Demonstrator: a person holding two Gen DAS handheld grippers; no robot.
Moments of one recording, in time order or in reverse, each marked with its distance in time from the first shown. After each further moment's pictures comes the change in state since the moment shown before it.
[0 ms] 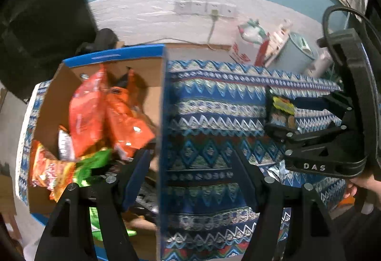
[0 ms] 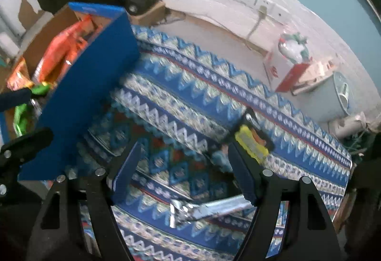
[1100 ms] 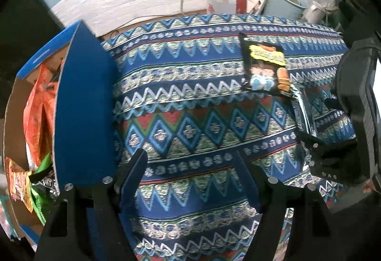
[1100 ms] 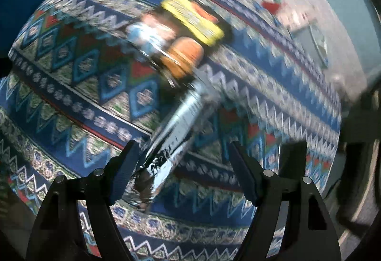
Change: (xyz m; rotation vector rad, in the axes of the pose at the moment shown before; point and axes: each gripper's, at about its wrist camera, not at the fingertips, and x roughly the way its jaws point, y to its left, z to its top) left arm 0.069 -0.082 -0.018 0.191 0.150 0.030; right arm 0.057 -0.057 -0.121 0.063 0.226 -0.186
